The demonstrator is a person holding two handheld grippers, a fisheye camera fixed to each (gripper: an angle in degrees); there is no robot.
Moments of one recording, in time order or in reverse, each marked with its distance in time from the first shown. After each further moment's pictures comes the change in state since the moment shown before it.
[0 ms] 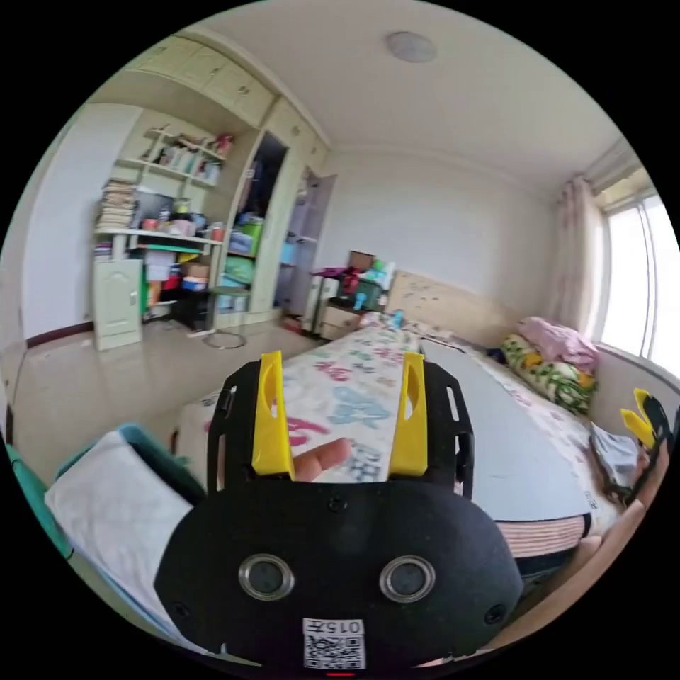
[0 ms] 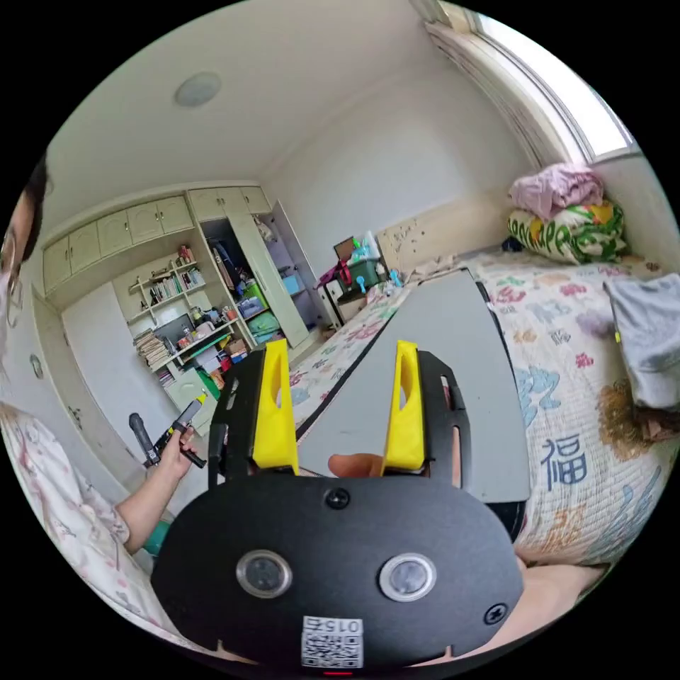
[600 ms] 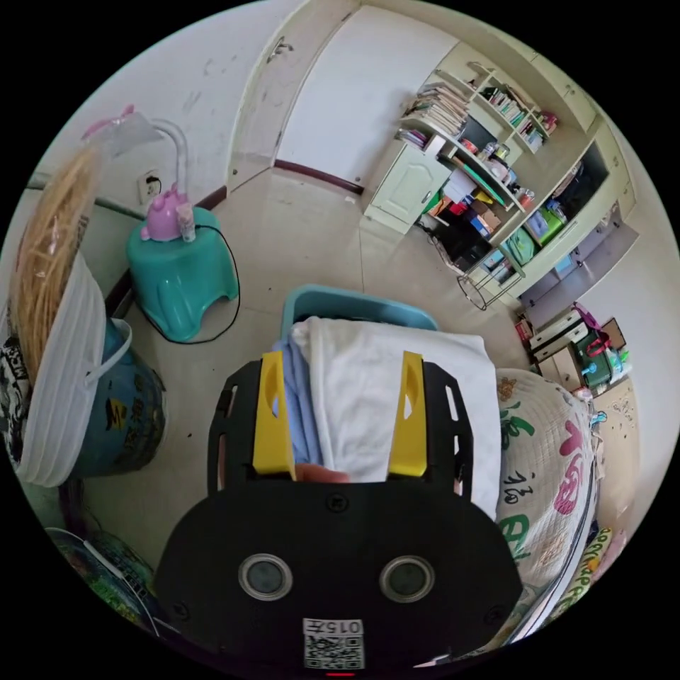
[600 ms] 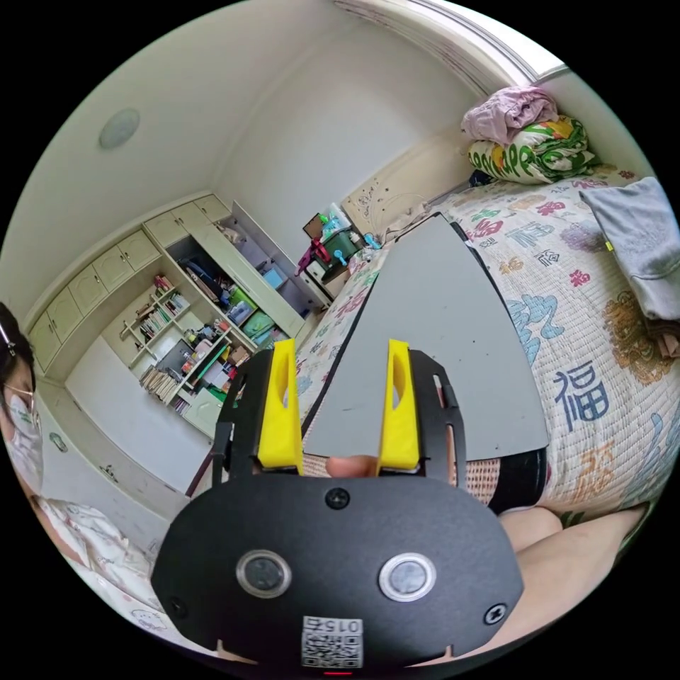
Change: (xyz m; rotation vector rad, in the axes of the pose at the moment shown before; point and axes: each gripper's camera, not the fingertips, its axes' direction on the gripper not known) left arm -0.314 -0.024 -0.052 -0.297 -0.626 -0.741; right arm 0.124 -0.043 -0.064 -0.094 -0.009 0.251
